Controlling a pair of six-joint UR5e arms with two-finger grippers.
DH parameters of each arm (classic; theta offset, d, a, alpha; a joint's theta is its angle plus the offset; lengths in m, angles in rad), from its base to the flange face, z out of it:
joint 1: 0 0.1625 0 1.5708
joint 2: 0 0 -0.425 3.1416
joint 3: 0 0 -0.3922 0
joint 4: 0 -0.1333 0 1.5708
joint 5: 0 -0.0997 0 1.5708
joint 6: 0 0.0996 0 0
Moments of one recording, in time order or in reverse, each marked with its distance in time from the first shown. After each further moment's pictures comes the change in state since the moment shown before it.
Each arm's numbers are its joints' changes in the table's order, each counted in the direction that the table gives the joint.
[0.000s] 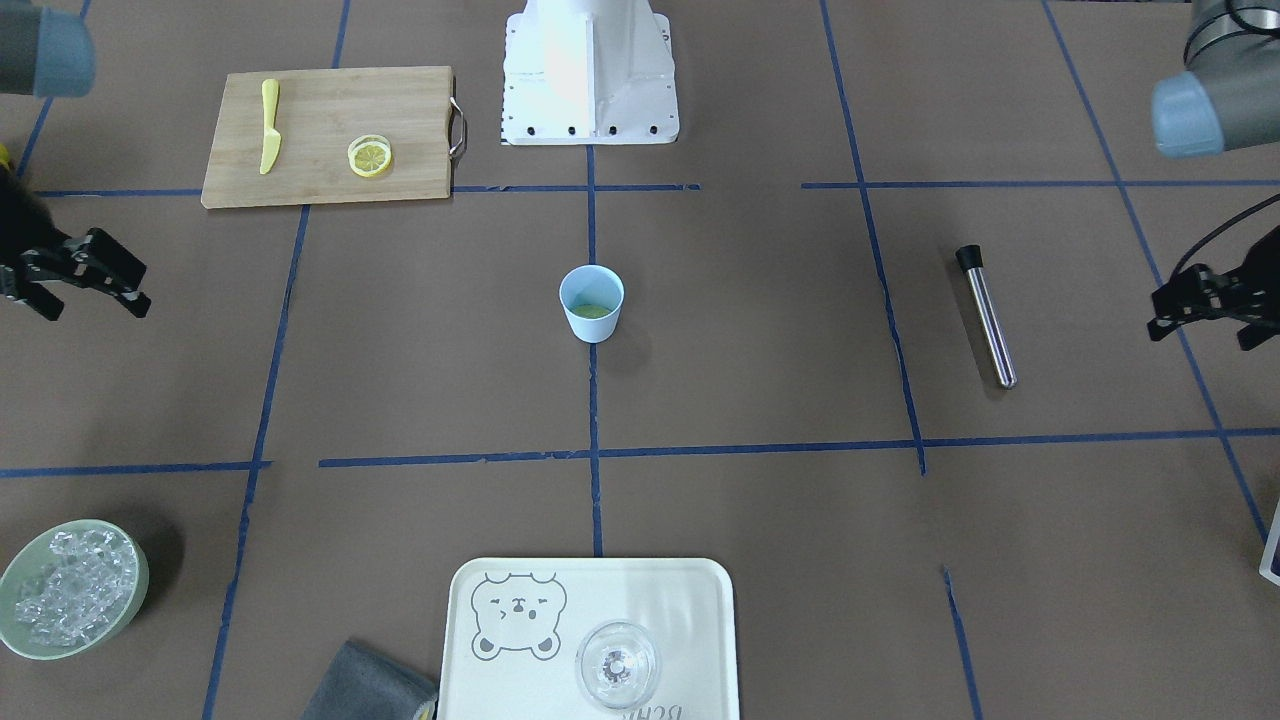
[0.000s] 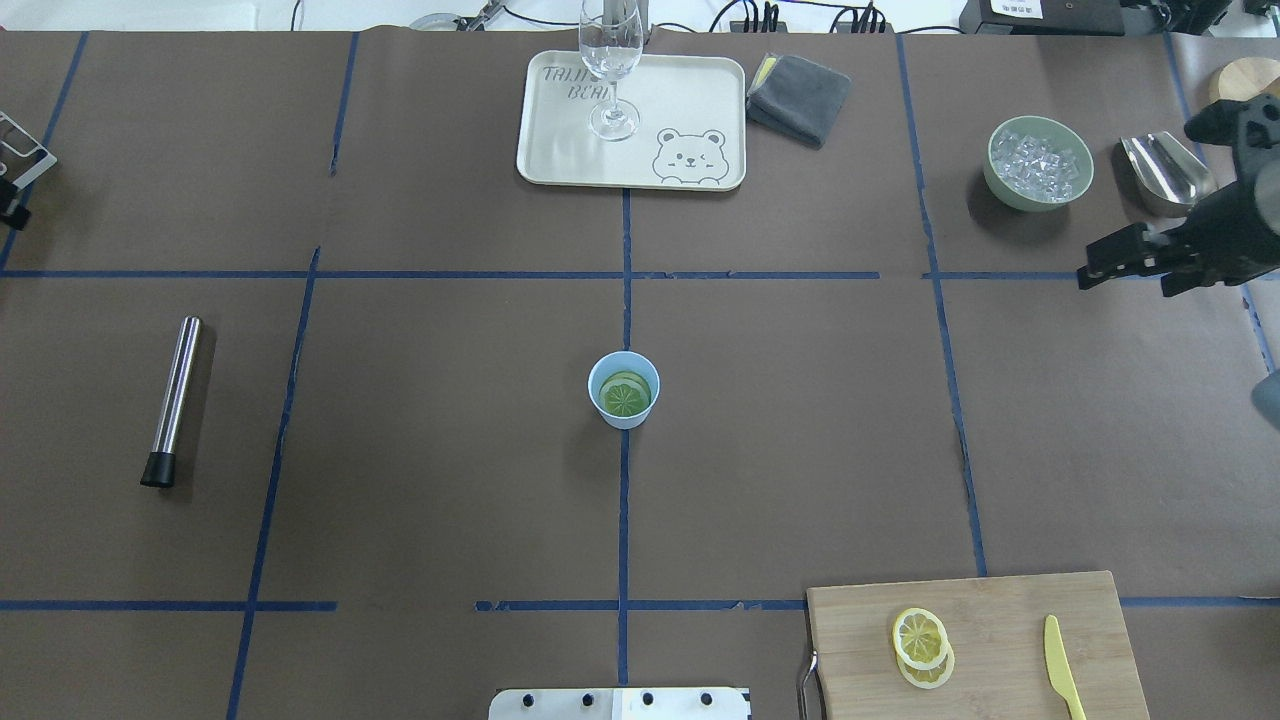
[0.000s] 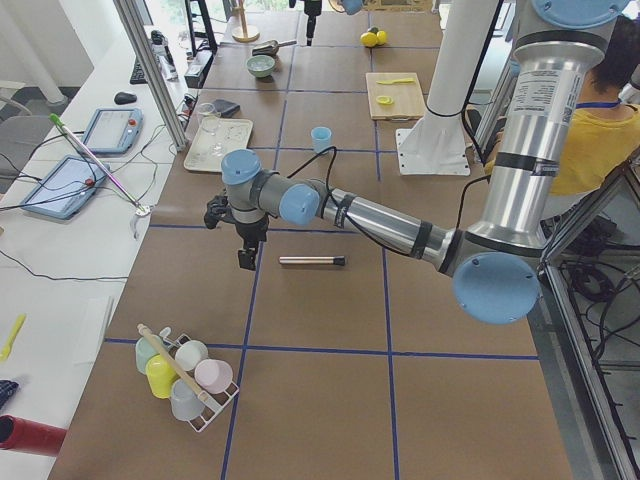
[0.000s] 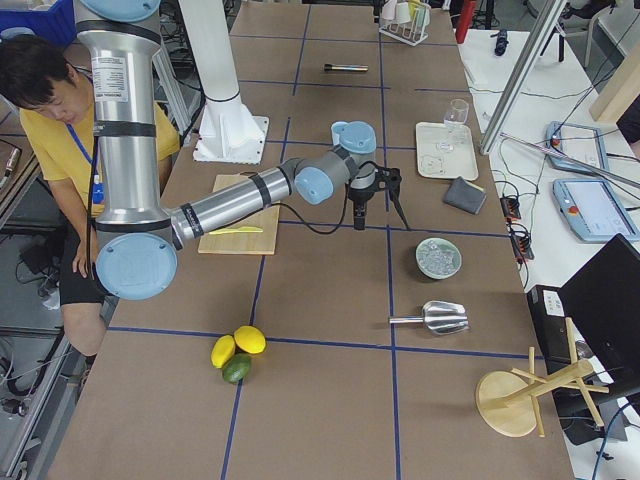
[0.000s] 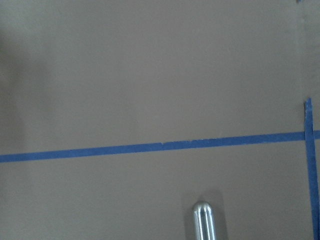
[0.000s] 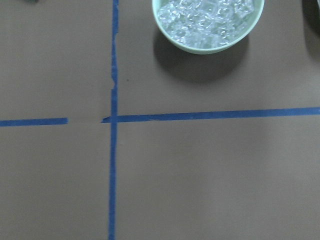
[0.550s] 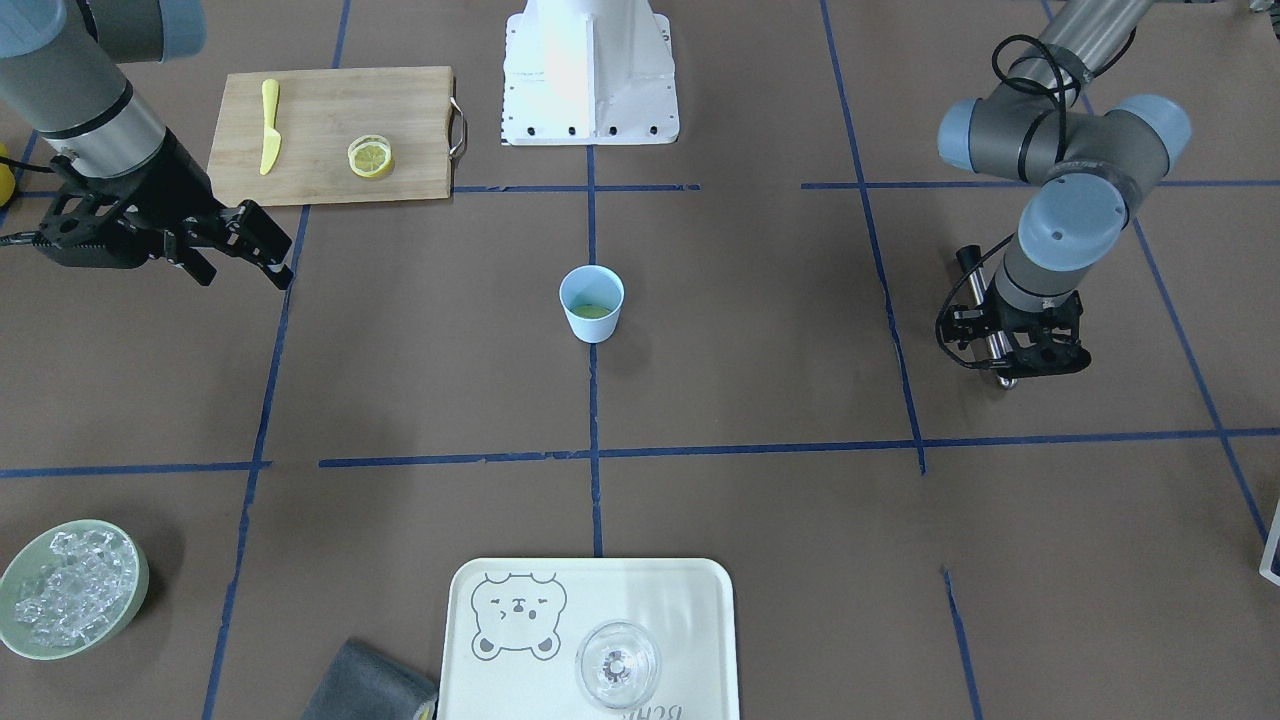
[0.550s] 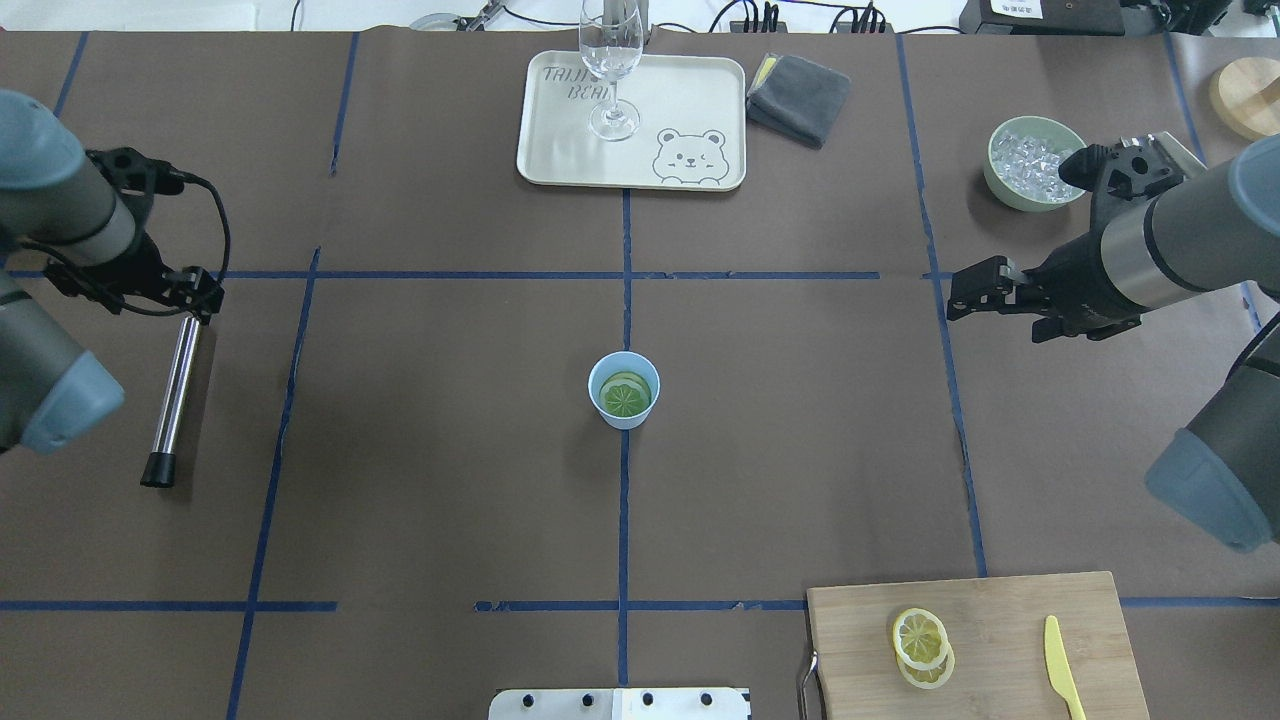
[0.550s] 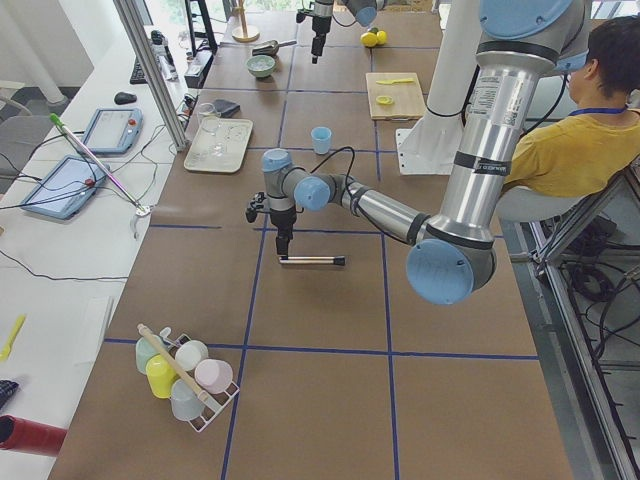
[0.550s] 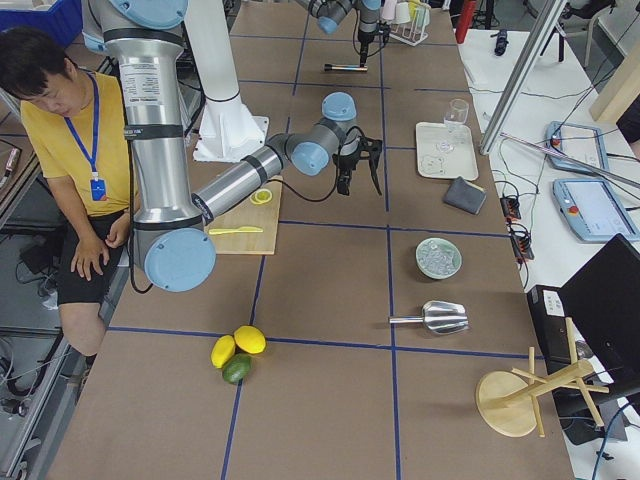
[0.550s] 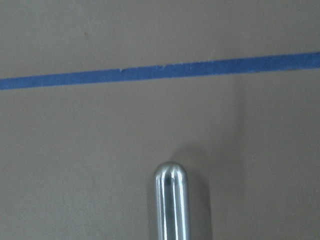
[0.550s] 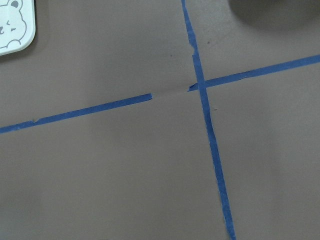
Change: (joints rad) left arm 0.392 -0.086 -0.009 0.004 -0.249 -0.492; right arm -0.280 0.084 -0.130 -0.014 0.191 0.487
